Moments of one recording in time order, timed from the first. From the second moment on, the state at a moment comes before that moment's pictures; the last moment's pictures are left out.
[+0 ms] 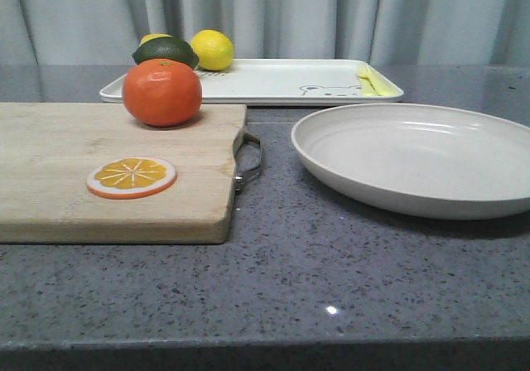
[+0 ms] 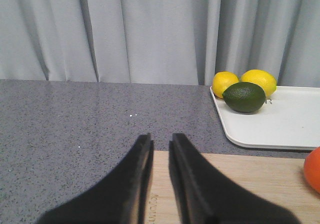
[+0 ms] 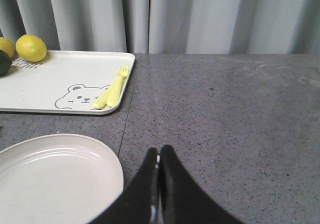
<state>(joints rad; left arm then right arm) 0.04 0.43 -0.41 -0.04 0.11 -0.06 0.05 0.38 -0.47 0.00 0.33 0.07</state>
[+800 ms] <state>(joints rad) -0.19 1.03 -0.84 -0.03 0.21 -0.06 0.05 0.38 -0.47 0.00 0.33 0.07</state>
